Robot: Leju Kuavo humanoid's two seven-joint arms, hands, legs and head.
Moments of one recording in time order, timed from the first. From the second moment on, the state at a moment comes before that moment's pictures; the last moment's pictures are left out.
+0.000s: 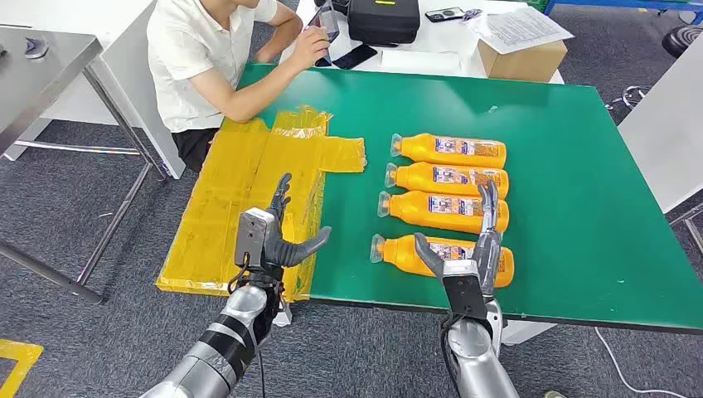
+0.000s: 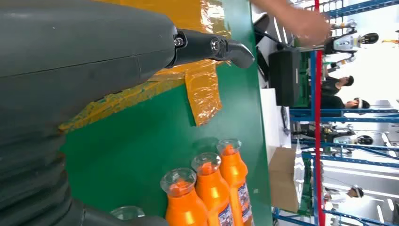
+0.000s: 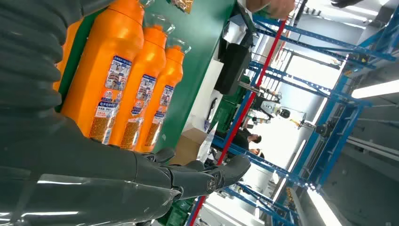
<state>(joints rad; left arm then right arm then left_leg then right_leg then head) -0.43 -0.27 -0.28 -0.77 0.23 0.30 -0.53 -0.15 0.12 0.21 -1.30 0.34 -0.60 -0.70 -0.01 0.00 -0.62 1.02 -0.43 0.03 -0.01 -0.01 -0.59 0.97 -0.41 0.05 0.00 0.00</state>
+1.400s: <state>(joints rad) -0.30 -0.27 -0.37 -0.98 0.13 0.32 -0.45 -0.11 -0.13 0.33 -1.20 0.96 -0.56 -0.33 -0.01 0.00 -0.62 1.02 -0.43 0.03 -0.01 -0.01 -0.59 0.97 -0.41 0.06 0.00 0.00</state>
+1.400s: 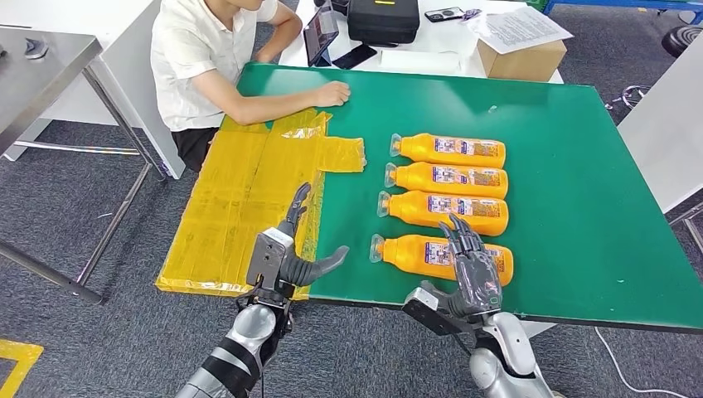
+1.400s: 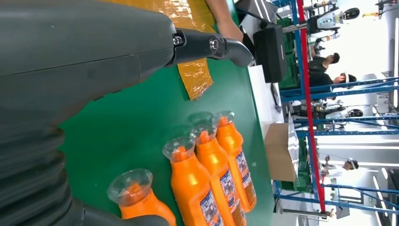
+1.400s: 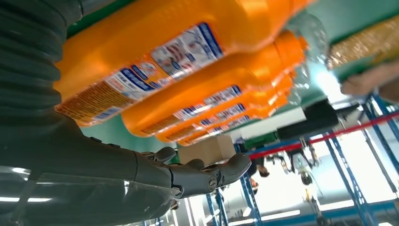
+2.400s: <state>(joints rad) -0.27 -0.28 -0.39 -1.06 0.10 0.29 -0.43 -0.29 -0.26 0.41 -0.98 1.11 -0.38 -0.12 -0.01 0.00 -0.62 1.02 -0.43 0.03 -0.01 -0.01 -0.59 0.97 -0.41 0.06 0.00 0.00</state>
